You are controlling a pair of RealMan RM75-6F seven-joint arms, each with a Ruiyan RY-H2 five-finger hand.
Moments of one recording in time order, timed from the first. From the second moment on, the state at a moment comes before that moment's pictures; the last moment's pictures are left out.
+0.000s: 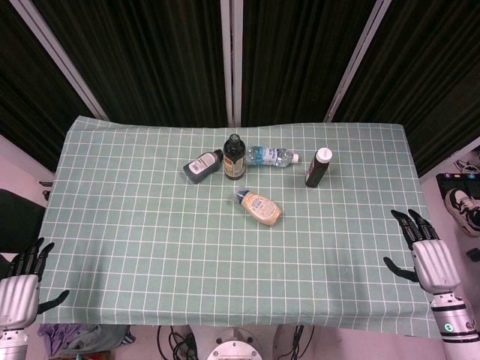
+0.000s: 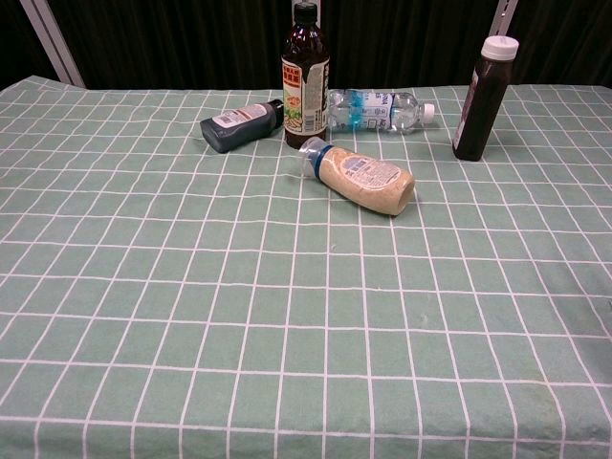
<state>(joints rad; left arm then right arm) 0.06 -1.27 0.00 -1.54 1.54 1.60 0.08 0.17 -1.13 -0.03 -1.62 -1.52 1.52 0.09</state>
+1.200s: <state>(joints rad) 0.11 -1.30 0.03 -1.45 1.56 1.66 -0.02 0.81 -1.81 0.33 -1.42 -0.78 0.99 -0.46</state>
